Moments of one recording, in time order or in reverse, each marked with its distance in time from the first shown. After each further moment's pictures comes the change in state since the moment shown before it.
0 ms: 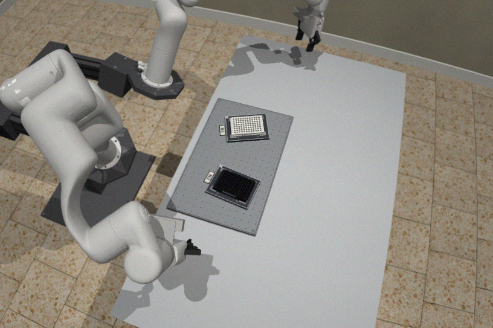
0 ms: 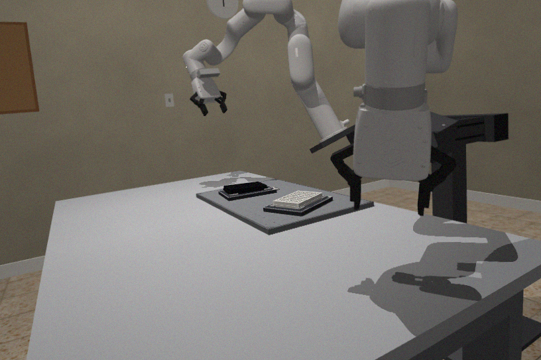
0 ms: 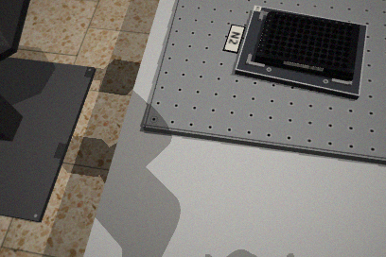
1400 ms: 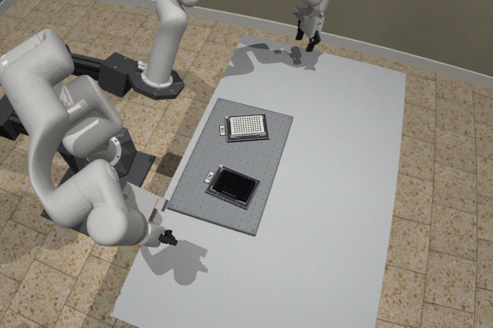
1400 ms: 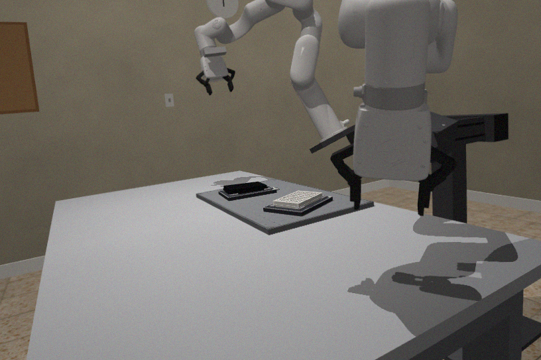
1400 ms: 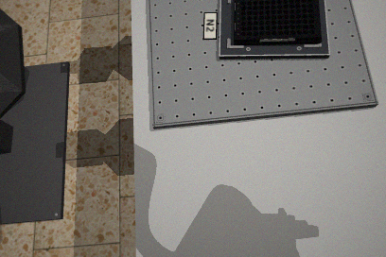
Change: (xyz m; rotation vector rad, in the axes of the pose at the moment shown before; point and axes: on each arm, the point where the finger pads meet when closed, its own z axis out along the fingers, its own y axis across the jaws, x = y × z) left arm 0.000 0.000 0.000 0.000 0.000 0.000; right arm 0.038 -0.041 -0.071 -0.062 -0.128 0.248
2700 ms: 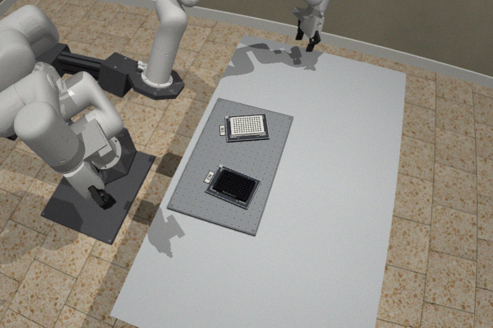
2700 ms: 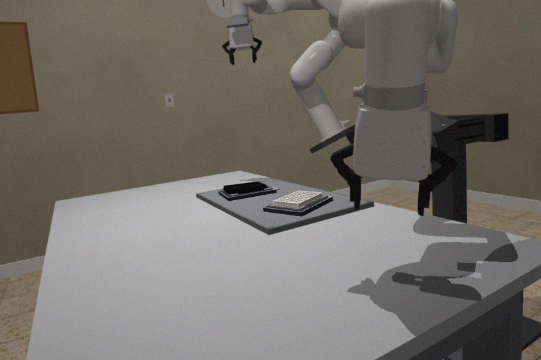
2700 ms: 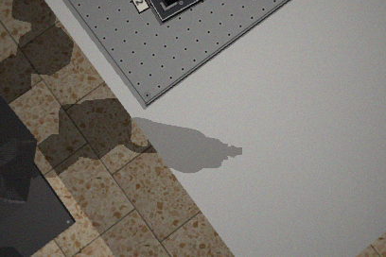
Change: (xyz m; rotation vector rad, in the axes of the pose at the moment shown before) left arm 0.000 0.000 0.000 0.000 0.000 0.000; right arm 0.042 -0.119 -0.096 -0.214 -0.191 0.541
